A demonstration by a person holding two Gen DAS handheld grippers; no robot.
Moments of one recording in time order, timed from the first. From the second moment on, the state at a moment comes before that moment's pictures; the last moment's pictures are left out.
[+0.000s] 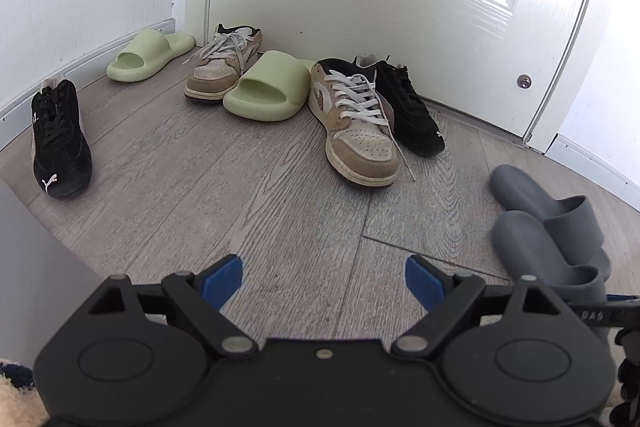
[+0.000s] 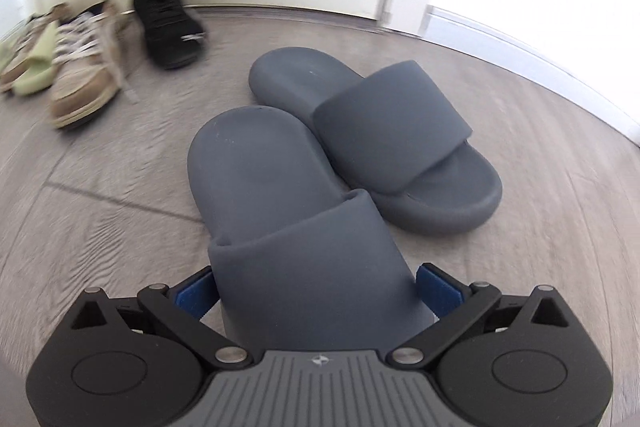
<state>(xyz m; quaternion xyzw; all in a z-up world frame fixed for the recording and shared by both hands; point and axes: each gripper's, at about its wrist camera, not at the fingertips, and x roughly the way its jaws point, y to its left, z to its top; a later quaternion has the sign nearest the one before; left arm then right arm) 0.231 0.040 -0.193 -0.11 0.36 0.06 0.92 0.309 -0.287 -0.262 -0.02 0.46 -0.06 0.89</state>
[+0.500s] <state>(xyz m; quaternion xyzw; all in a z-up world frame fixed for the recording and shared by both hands) 0.232 0.033 -0.197 -0.09 0.38 0.06 0.92 0.384 -0.323 -0.267 0.01 0.43 -0.13 0.89</state>
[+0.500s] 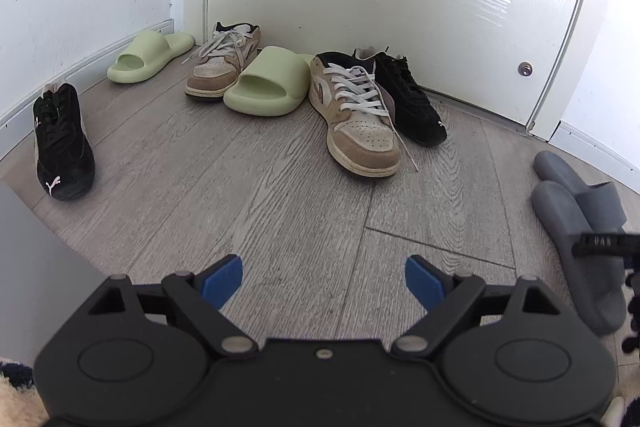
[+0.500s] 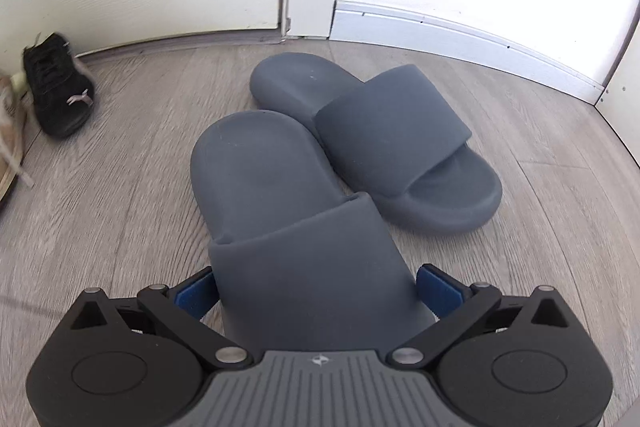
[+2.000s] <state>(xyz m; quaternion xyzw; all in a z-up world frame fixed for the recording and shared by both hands) 0.271 0.024 -0.218 -0.12 0.41 0.05 0.90 0.456 -0.486 -0.268 0.01 0.33 -0.06 0.94</state>
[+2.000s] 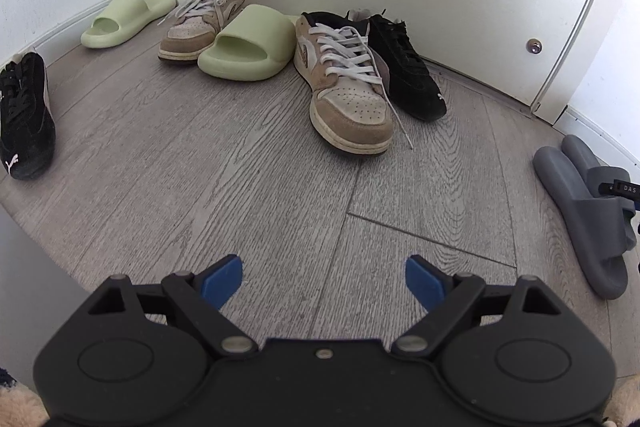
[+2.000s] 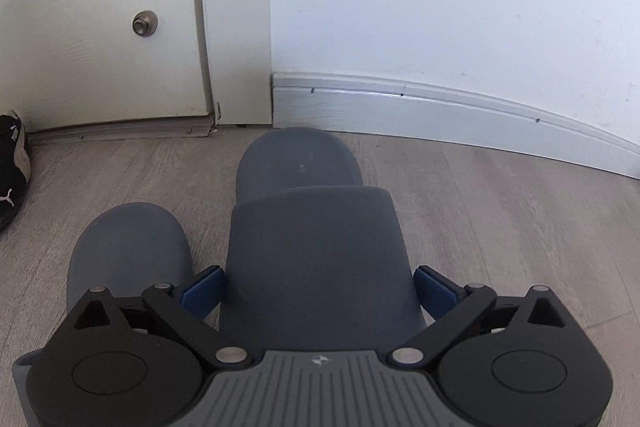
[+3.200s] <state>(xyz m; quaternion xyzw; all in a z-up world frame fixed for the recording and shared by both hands) 0.253 0.034 -0.204 -0.14 0.38 0.06 0.91 0.356 -0.469 -0.213 0.10 0.33 -0.13 0.93</state>
